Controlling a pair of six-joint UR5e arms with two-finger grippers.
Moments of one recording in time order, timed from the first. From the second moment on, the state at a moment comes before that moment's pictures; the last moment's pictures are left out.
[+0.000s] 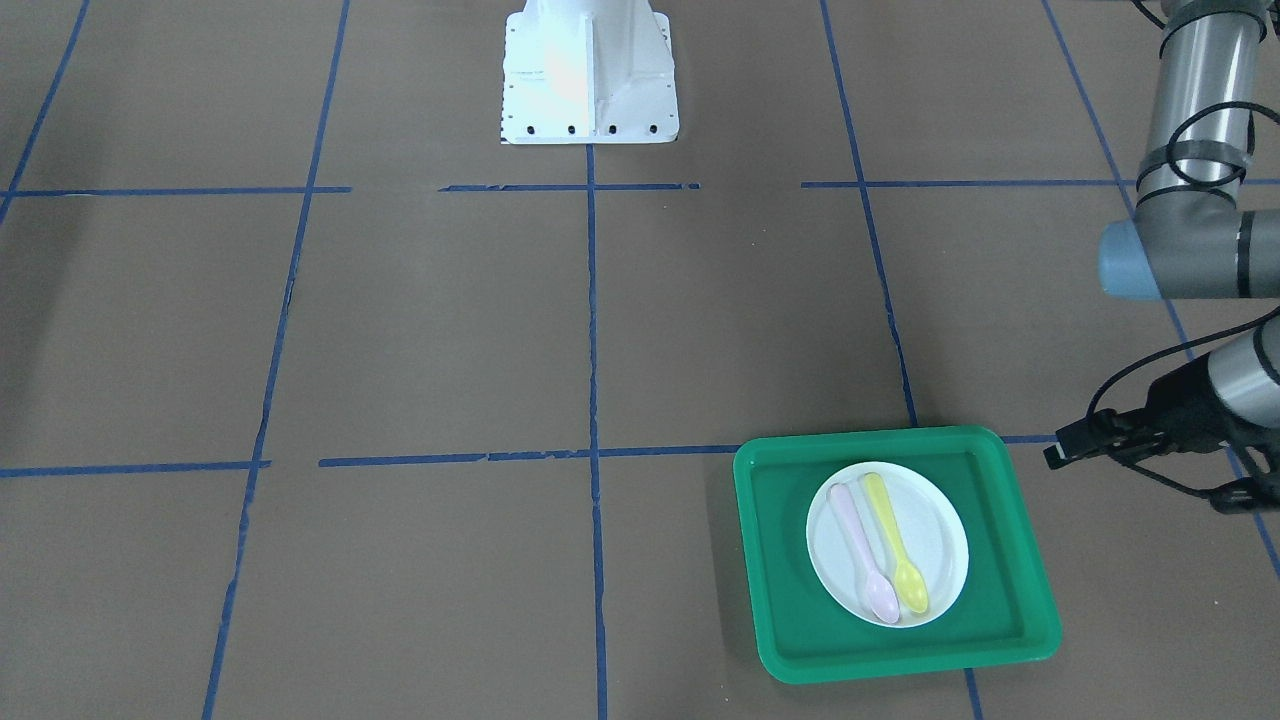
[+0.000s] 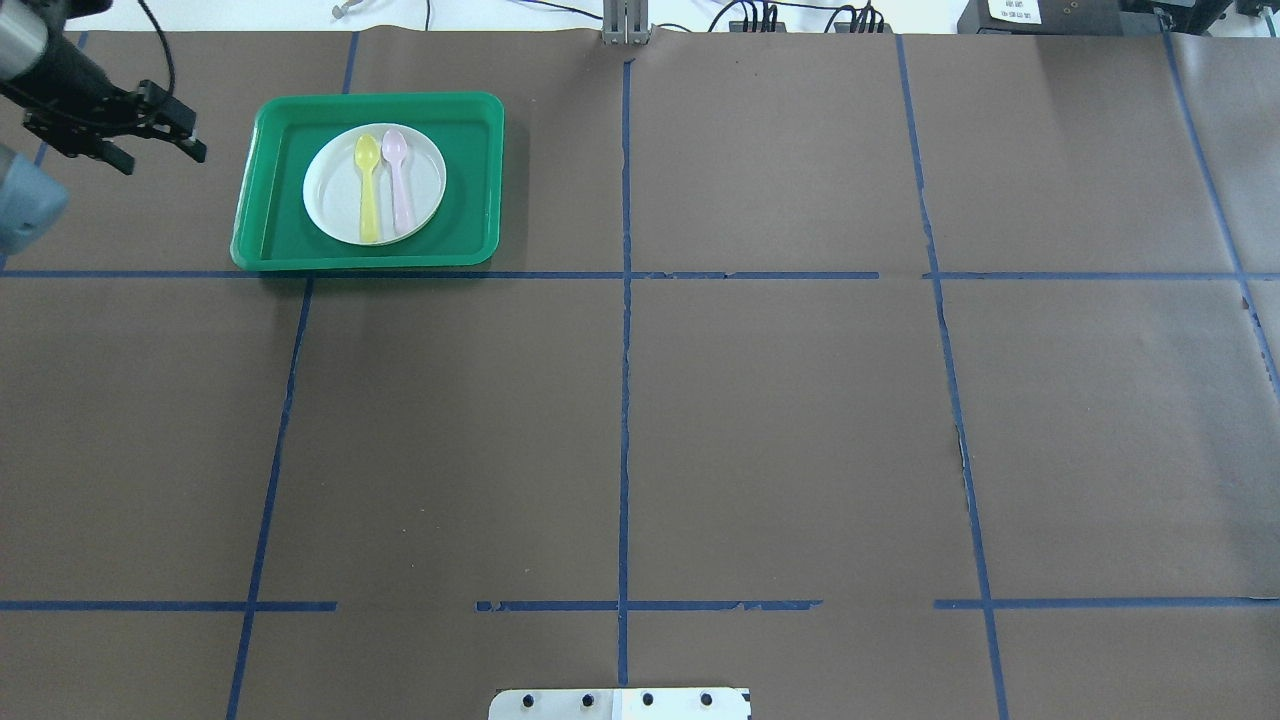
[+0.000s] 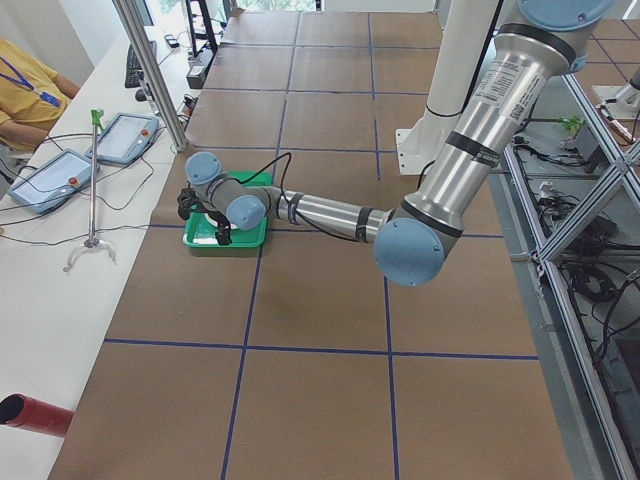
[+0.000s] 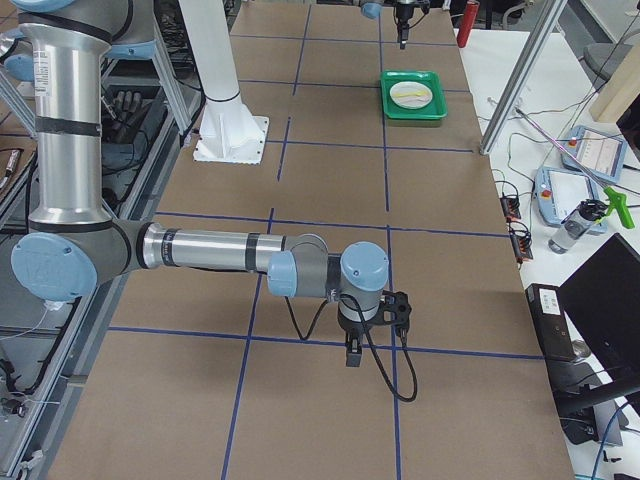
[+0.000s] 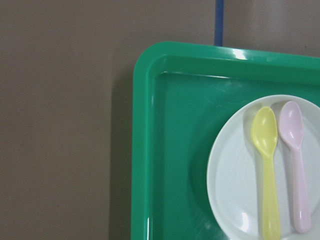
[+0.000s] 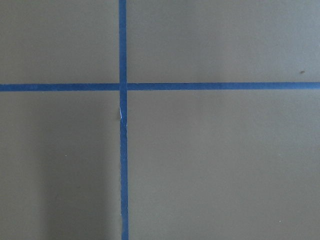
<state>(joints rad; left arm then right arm) -1.23 -1.99 -1.35 -1.90 -2.42 -0.64 1.58 -1.63 1.62 -1.55 2.28 0.03</state>
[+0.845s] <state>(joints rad) -1.52 -1.54 -1.65 -1.66 -2.35 0.02 1.58 -1.63 1.62 -1.55 2.27 0.03</state>
